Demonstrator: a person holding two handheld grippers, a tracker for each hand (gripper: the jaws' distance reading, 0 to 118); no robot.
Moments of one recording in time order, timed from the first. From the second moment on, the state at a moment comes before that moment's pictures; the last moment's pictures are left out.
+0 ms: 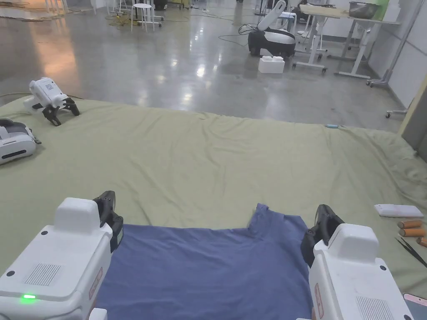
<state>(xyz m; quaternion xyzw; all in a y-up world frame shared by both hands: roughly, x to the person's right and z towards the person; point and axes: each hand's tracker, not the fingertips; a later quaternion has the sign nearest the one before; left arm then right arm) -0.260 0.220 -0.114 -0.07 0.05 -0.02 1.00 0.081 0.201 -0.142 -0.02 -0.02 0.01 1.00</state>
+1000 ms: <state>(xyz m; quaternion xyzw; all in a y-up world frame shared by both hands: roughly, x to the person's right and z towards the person) -0.419 0.057 -0.395 -0.50 0.07 0.05 0.86 0.122 0.120 -0.231 -0.22 -0.05 0.02 0.97</state>
